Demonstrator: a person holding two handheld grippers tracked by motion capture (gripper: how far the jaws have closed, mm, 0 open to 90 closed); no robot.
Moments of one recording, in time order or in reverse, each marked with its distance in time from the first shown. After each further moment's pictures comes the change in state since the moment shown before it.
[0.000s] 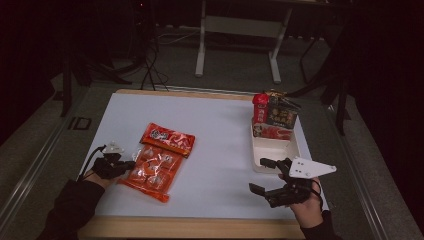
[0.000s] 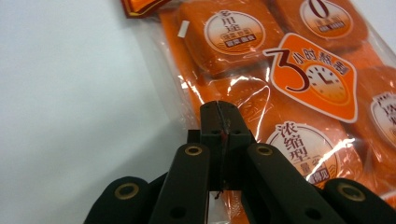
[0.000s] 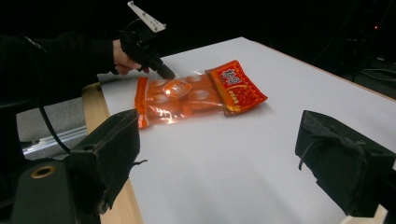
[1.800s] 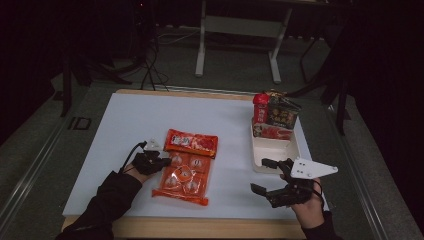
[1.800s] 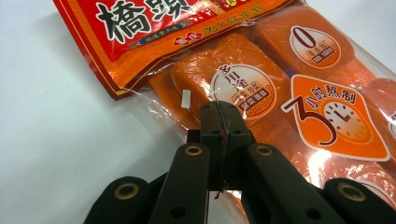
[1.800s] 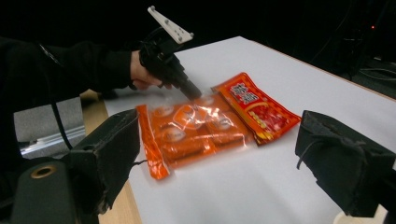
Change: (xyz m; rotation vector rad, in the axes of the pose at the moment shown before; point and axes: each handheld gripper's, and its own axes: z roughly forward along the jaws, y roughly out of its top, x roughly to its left) left arm -0.068 0.055 0.058 -0.032 -0.114 0.103; right arm -0.002 -0.003 -0.003 0.000 -0.008 0.004
